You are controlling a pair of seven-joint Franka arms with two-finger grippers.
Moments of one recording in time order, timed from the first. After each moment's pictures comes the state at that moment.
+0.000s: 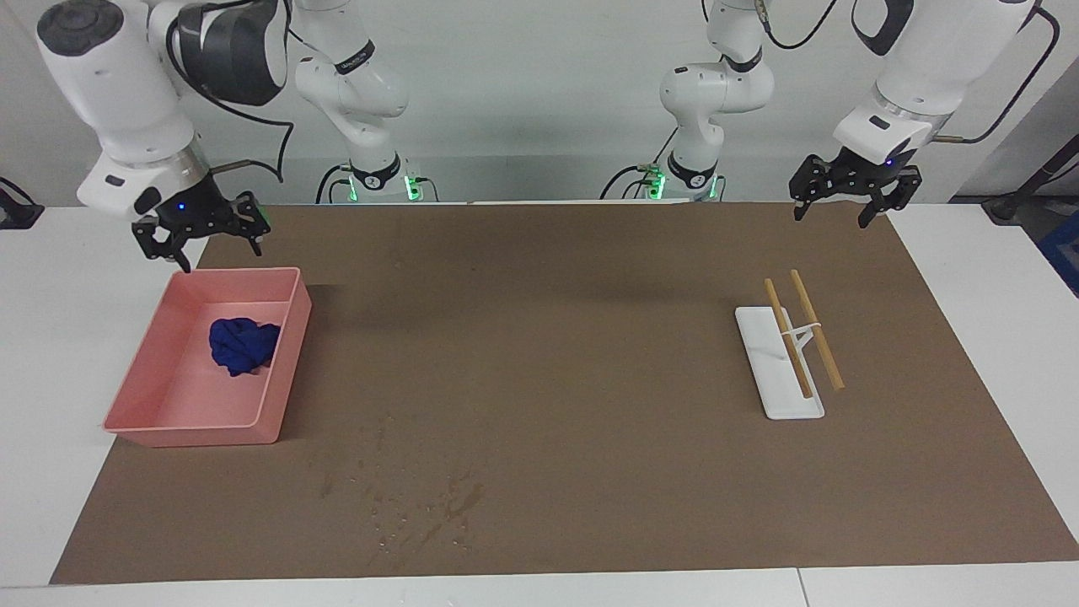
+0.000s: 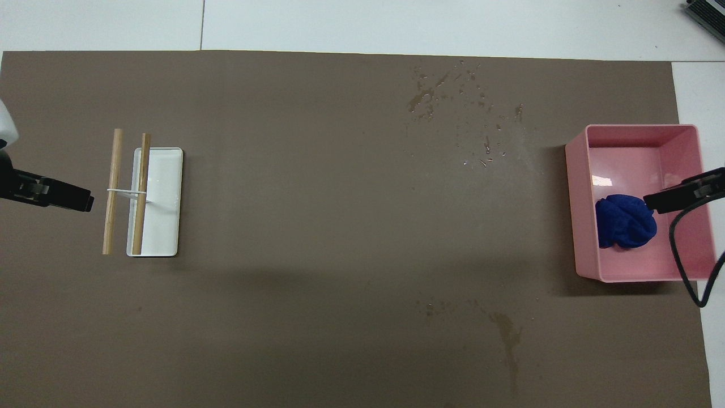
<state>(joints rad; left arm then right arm) -0.01 -0.05 -0.07 -1.62 0.01 1.54 0.18 -0.31 -0.04 0.23 -1.65 0.02 1.59 -0.37</state>
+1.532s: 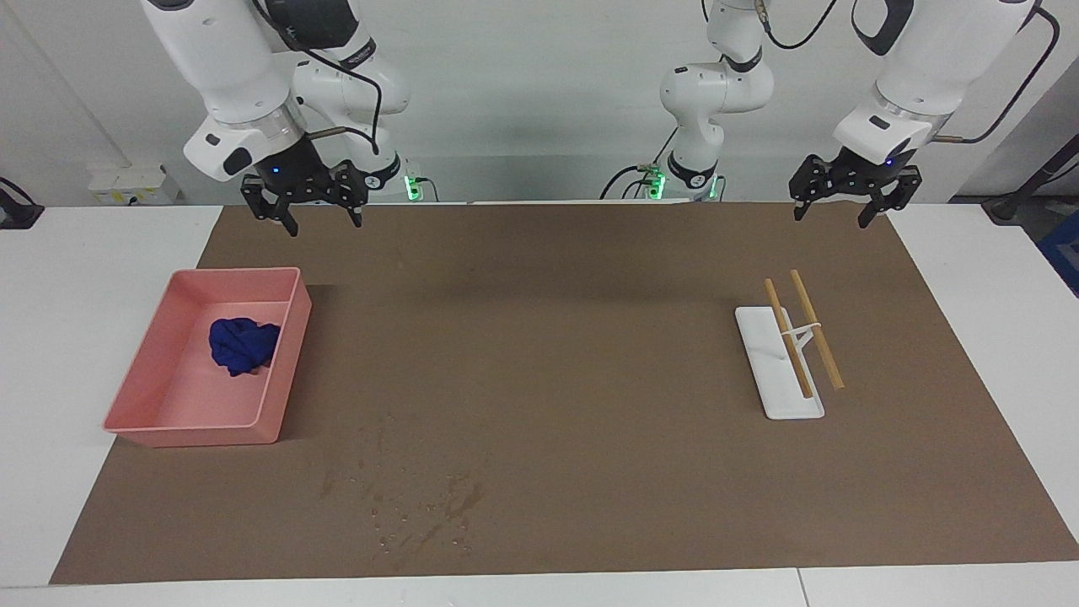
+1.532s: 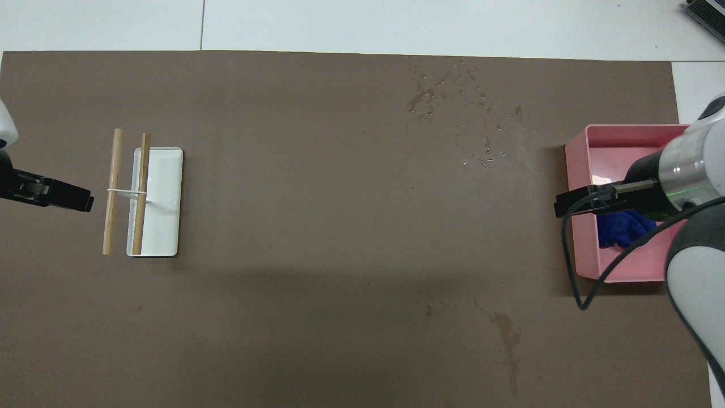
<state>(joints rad) -0.01 -0.05 -0.07 -1.62 0.01 1.54 0.18 -0.09 -0.07 0.22 -1.69 0.09 1.60 0.04</state>
